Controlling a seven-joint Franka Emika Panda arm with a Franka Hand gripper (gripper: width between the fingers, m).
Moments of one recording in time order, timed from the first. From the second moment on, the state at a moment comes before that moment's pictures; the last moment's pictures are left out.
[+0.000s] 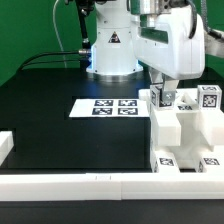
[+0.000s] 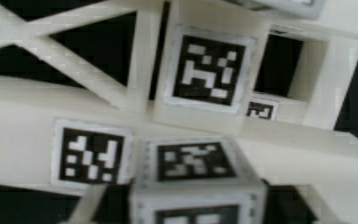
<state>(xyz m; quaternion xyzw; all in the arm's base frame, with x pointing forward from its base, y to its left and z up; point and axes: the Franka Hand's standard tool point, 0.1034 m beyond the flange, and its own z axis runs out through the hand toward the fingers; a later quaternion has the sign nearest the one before) 0.593 0.047 0.116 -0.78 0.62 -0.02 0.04</state>
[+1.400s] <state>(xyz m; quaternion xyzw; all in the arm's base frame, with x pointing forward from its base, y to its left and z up) 0.596 0.049 0.116 -0.99 0.15 -0.04 -0.01</state>
